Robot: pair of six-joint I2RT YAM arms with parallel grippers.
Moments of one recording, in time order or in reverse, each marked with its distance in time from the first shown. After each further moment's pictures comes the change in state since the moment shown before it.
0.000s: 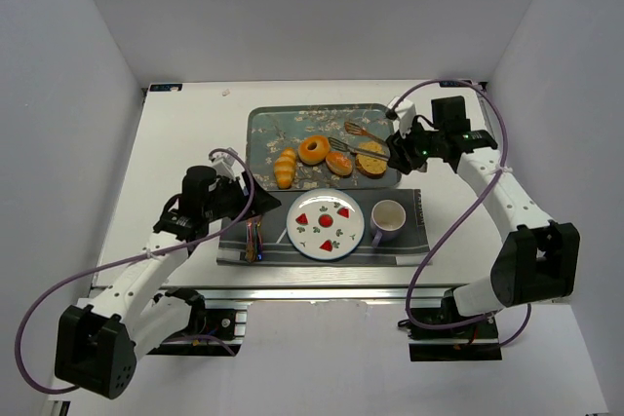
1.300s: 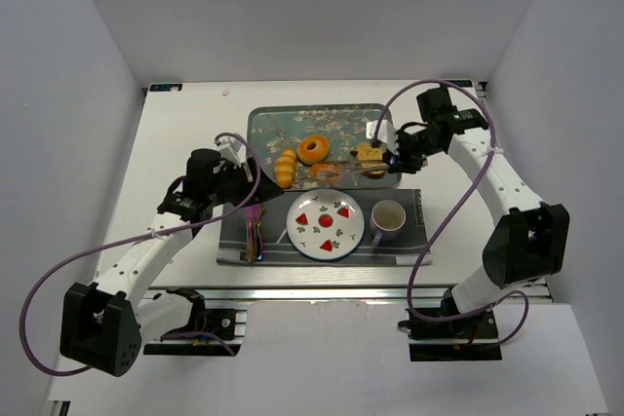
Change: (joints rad) left arm 0.000 0.150 0.144 -0.021 0.008 0.083; right arm 0.053 0.130 0.203 -0.364 -0.072 -0.621
